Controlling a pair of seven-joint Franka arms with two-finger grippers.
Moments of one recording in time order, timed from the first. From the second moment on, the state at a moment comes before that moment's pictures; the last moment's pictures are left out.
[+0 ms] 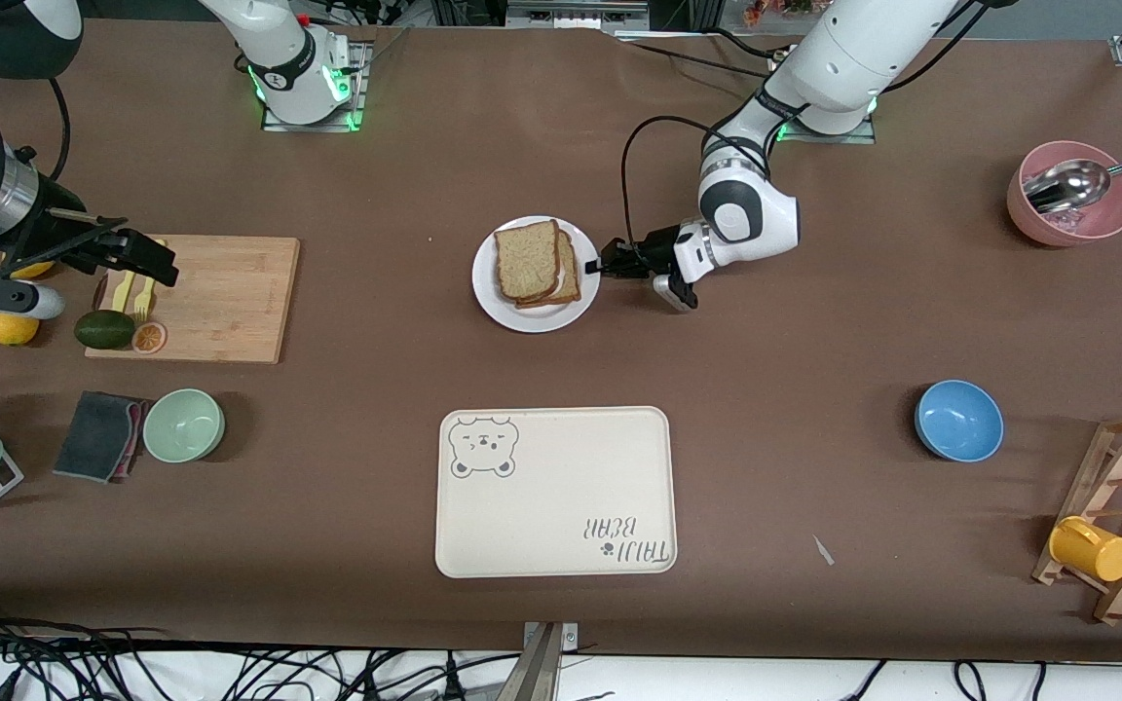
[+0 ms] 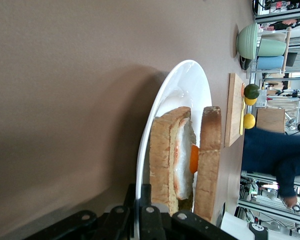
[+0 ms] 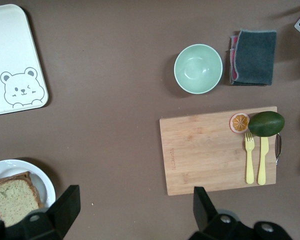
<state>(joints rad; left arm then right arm) -0.25 0.58 -0.41 -2.23 -1.93 2.46 1.22 -0.05 0.14 0.16 -1.50 -0.02 1.58 0.26</state>
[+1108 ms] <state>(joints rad) -0.18 0.57 -0.39 -2.07 -1.93 2.48 1.18 -0.05 0.14 0.16 -1.50 -0.04 1.58 0.26</state>
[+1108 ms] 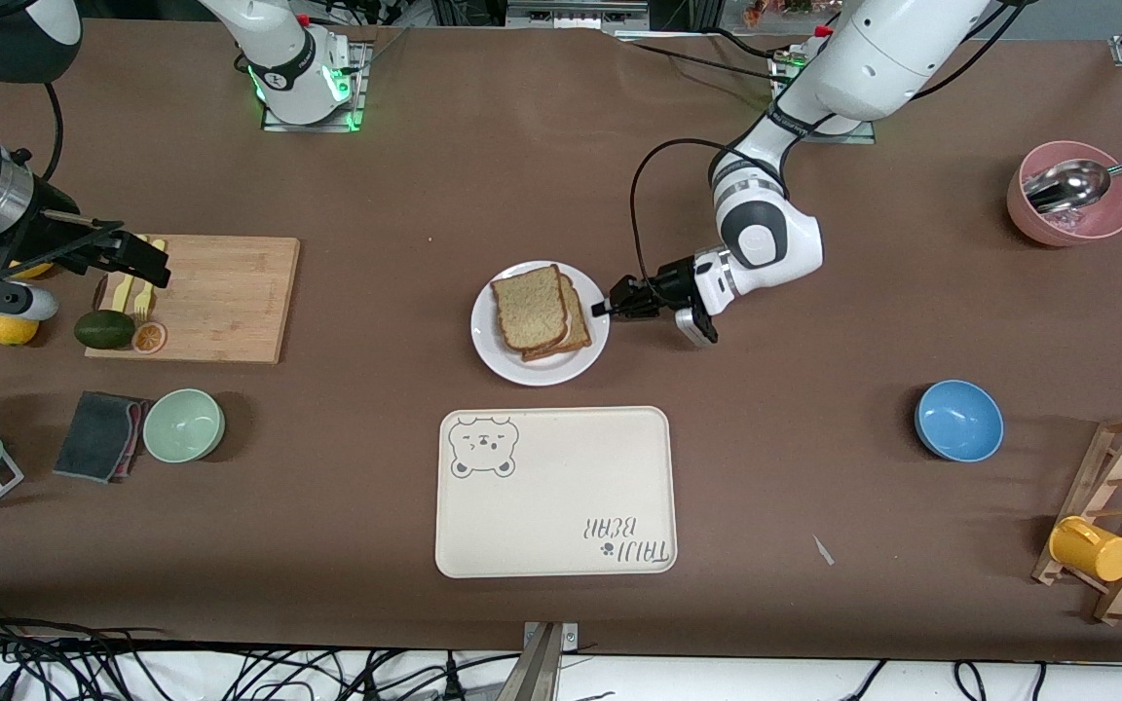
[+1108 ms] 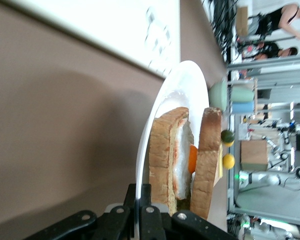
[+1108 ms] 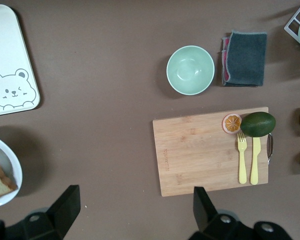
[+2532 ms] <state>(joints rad) -0.19 0.97 -0.23 -1.42 -1.48 2.49 0.71 -0.05 0.13 0.16 -1.50 -0.06 1.58 0.26</state>
